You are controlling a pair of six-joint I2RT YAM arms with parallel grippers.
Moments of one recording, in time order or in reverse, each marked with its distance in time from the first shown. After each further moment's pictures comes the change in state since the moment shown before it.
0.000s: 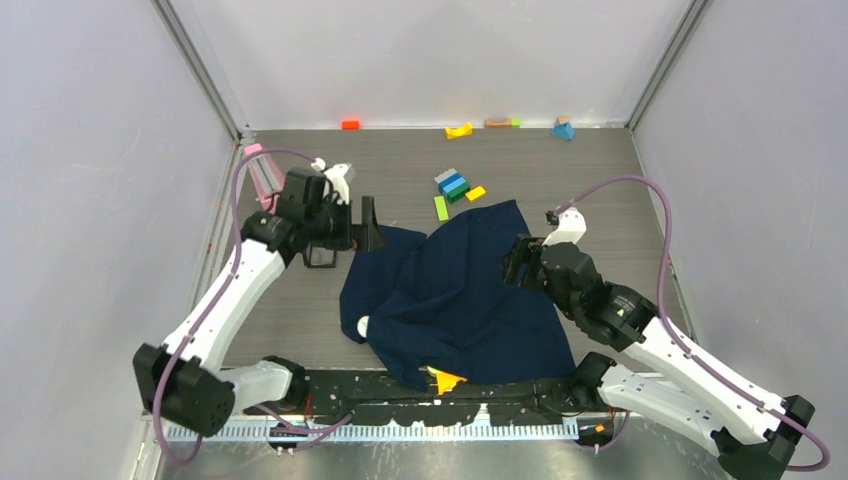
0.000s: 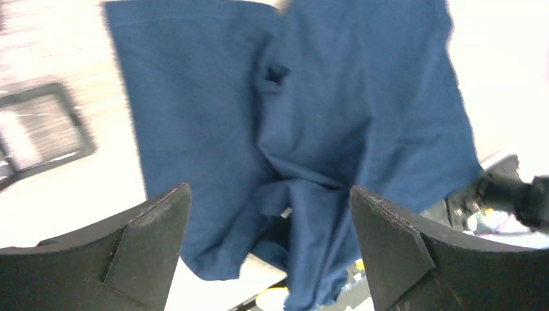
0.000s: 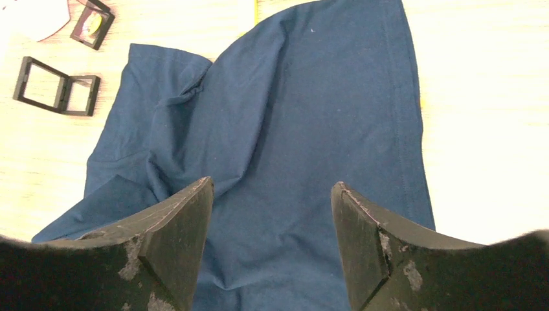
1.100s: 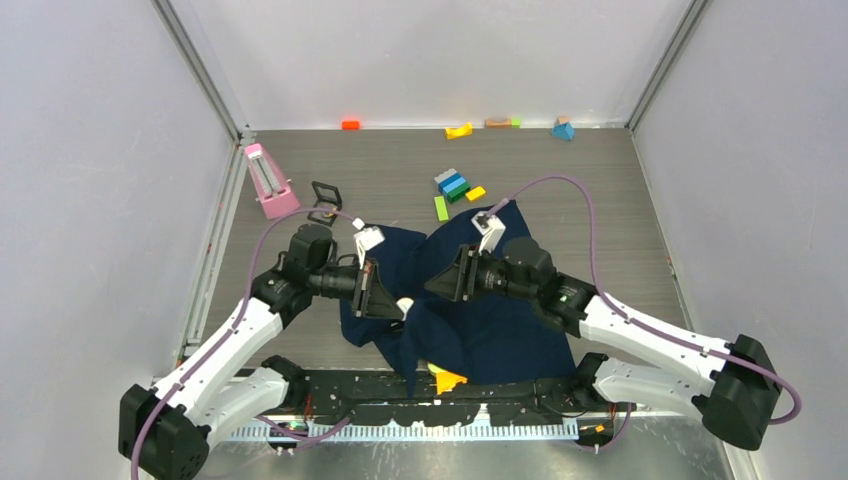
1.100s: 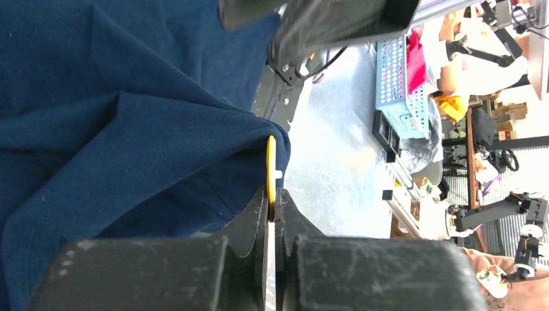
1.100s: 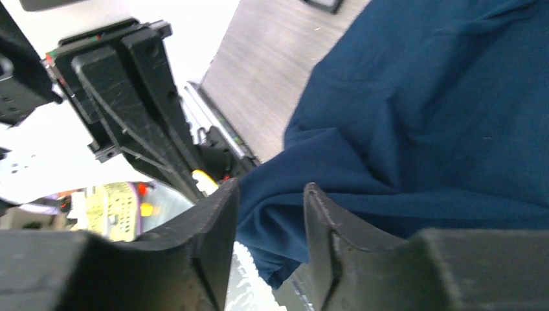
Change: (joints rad) left arm -0.097 -0.238 -0.434 0.360 0.684 -0.078; right arm 0.091 0.291 -0.106 0.619 -0.666 0.195
